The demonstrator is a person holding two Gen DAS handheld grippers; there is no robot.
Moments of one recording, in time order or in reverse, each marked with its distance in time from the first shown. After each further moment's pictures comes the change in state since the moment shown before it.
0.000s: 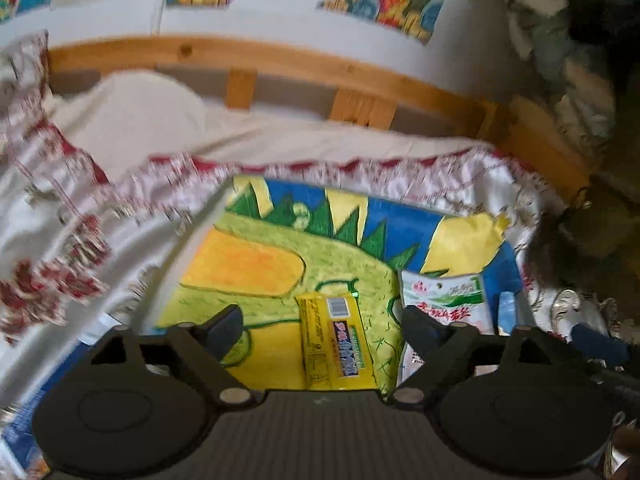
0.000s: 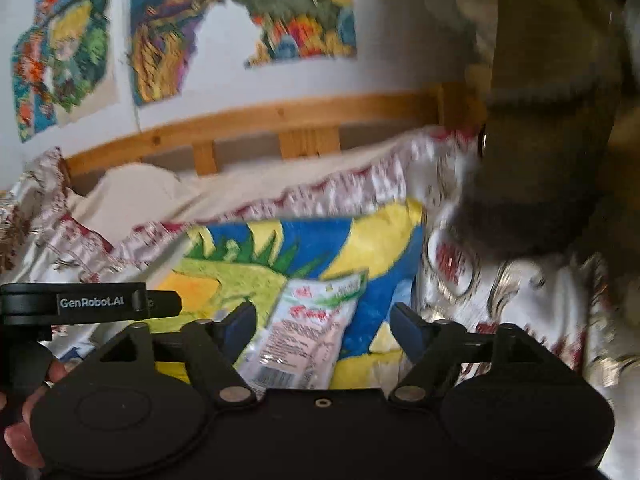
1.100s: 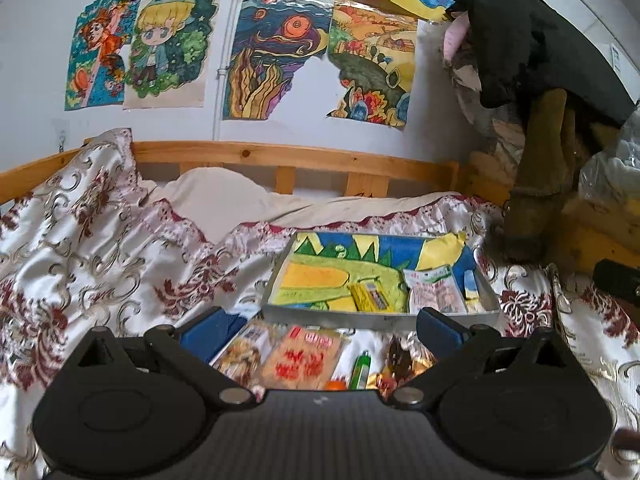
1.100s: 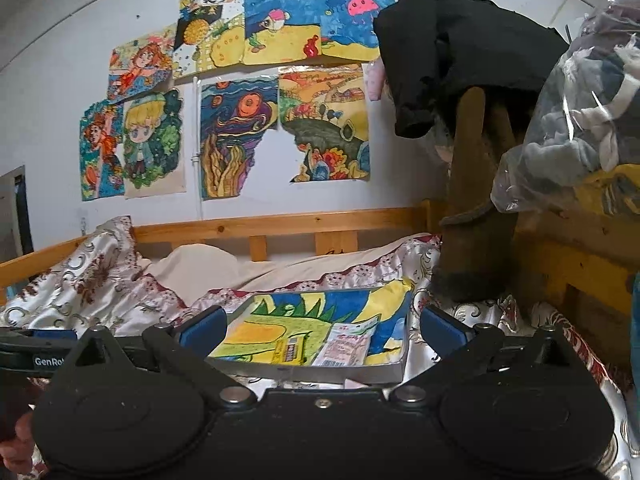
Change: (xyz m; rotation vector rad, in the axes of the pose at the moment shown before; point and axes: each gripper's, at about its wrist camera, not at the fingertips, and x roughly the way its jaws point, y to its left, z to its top) left arm -0.225 0.038 -0.104 0.101 -0.246 0.053; right arm -0.240 0.054 -0.066 -0.022 -0.299 0.012
